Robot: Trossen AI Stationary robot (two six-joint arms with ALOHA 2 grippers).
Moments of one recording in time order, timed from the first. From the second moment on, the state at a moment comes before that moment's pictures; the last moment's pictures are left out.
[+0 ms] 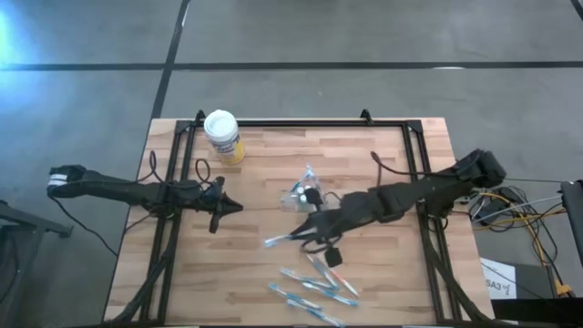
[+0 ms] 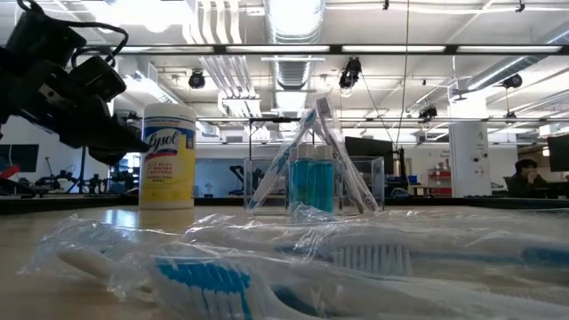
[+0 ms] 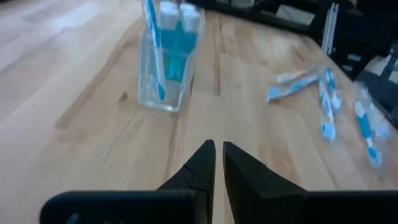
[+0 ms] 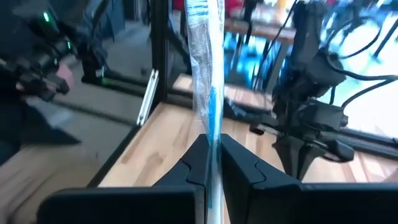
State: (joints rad) left arm -0.02 0.60 0.01 0.28 0.02 -0.25; right arm 0.32 1.54 1.27 -0.01 0.05 -0.04
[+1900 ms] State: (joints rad) left arm -0.10 1.47 0.65 0.98 0.16 0.03; right arm 0.31 1.73 0.55 1.41 0.26 -0.16
